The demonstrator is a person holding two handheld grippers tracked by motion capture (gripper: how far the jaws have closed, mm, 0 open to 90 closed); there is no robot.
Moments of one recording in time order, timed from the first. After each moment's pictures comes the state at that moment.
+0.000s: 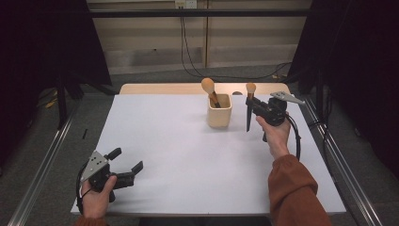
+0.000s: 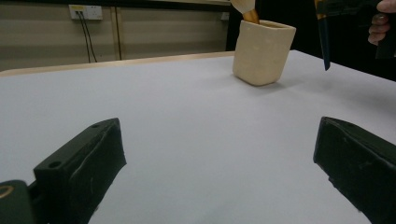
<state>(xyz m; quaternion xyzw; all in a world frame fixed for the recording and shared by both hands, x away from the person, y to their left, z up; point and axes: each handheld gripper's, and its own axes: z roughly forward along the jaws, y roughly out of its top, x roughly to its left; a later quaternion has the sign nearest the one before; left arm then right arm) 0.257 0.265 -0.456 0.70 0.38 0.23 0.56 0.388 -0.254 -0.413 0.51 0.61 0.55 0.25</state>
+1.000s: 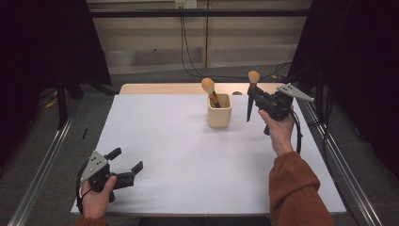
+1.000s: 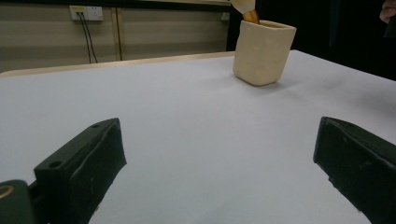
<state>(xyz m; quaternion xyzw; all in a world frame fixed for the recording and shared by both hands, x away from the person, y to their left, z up) 0.256 0.265 -0.456 0.70 0.38 0.23 0.56 0.380 -0.254 -0.379 0.45 0.59 0.60 0.29</state>
